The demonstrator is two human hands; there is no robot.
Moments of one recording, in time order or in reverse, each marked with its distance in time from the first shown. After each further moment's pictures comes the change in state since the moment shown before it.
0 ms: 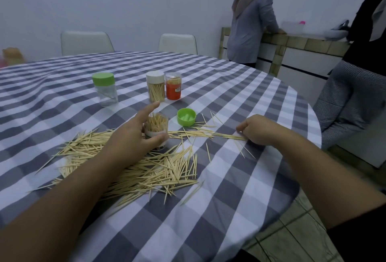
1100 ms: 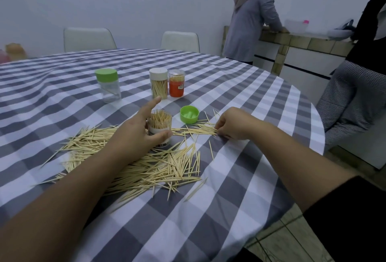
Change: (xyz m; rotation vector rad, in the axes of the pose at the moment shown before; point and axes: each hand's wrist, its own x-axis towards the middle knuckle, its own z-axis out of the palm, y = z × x) left_hand -0.003 0.004 -0.001 -0.048 -0.014 -0.033; right_hand 0.022 -0.036 0.020 -0.043 0.038 -0.182
